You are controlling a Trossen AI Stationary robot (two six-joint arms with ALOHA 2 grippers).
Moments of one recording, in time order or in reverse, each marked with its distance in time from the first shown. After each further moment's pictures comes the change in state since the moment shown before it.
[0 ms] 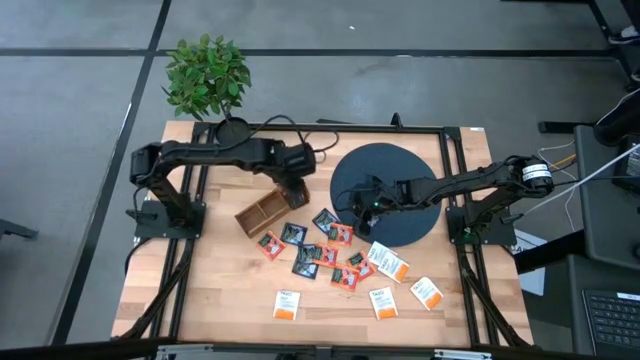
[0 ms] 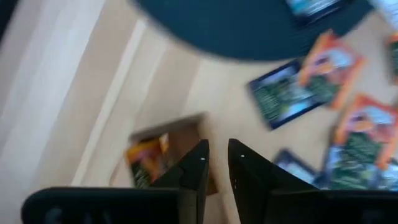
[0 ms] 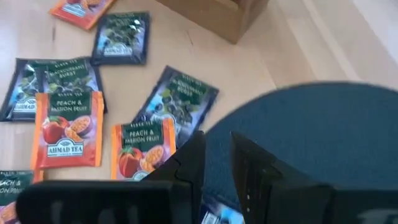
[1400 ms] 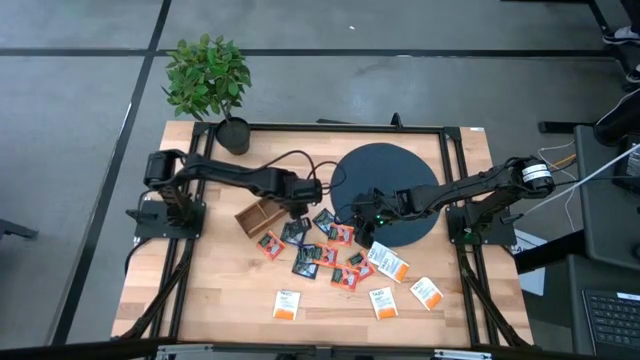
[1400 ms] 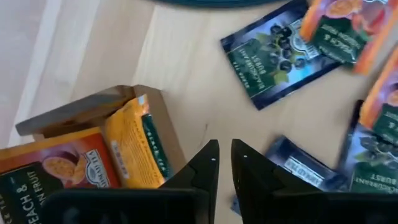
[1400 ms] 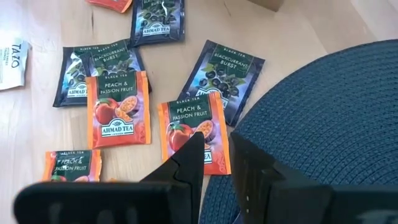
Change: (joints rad) left arm -0.135 0.123 -0.143 0.155 -0.054 -0.100; right arm 0.092 0.000 0.000 -0.030 -0.041 0.149
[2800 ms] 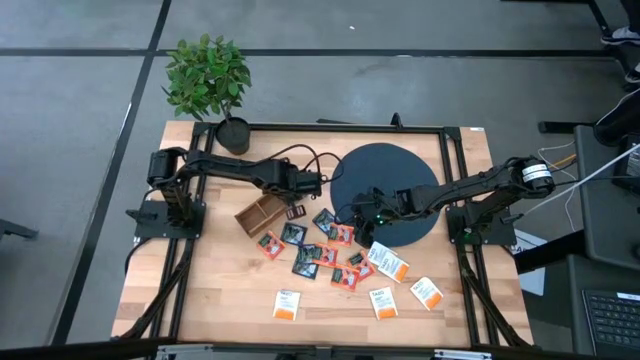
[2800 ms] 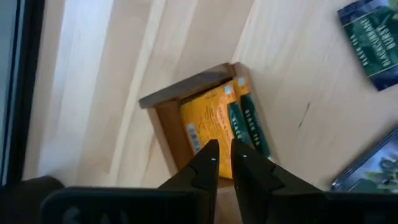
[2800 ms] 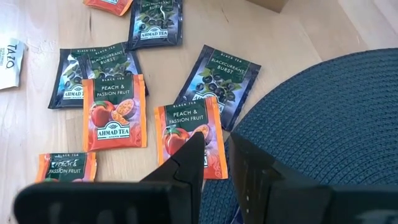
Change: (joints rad) left arm 0.043 0.020 0.087 -0.223 -0.234 0.043; right arm 0.000 0.000 0.000 0.009 0.017 -0.023
